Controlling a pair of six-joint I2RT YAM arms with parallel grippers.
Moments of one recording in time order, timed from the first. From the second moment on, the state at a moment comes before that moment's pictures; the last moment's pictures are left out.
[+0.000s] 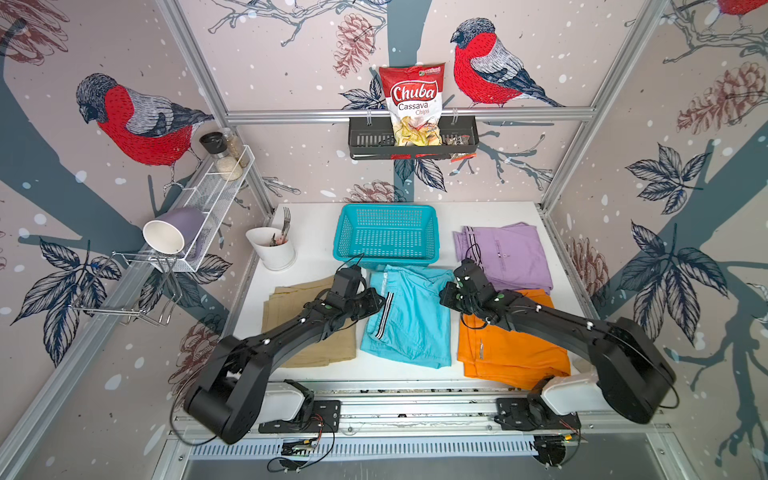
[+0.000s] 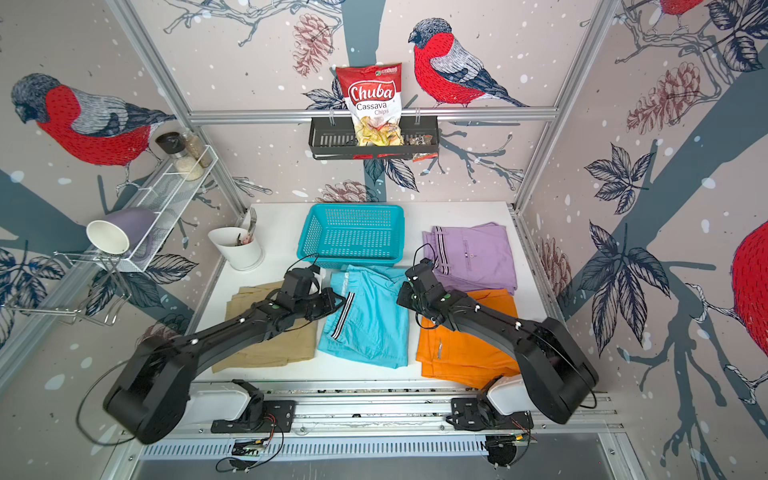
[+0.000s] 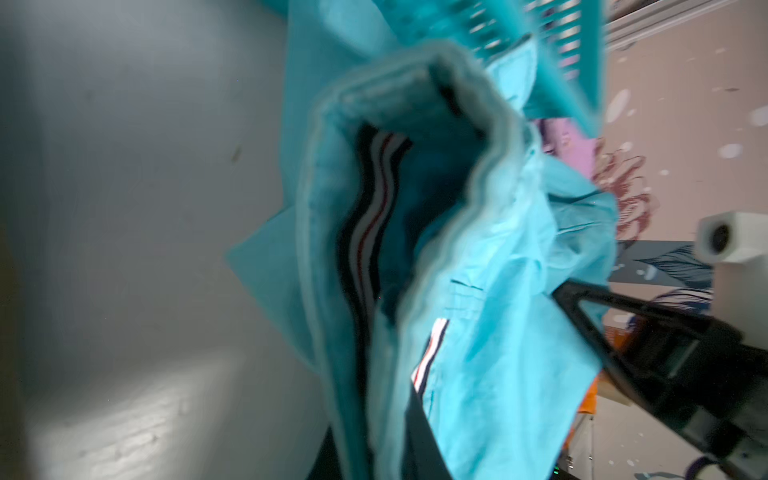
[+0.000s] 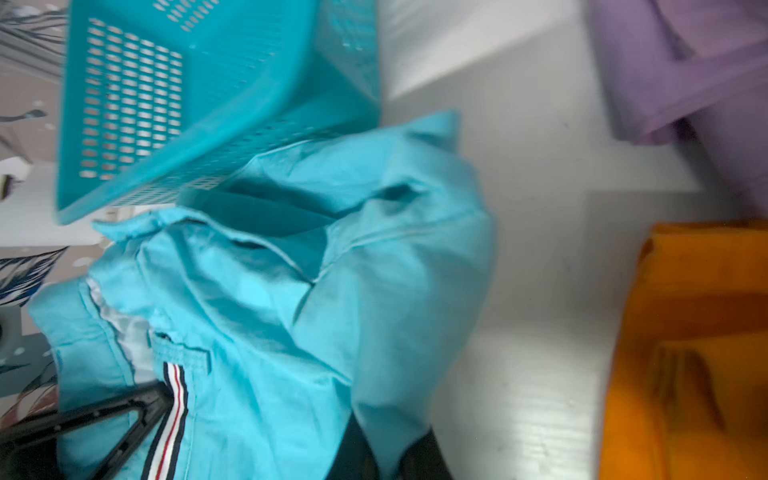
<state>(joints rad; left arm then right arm) -0.50 1.25 0.64 -0.09 0.33 -0.81 0.73 1.36 0.77 -0.19 0.01 0.86</state>
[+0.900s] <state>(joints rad) -0.17 1.90 1.73 -0.51 0.58 -0.73 0.51 2.03 2.06 -0.65 -0.07 0.65</state>
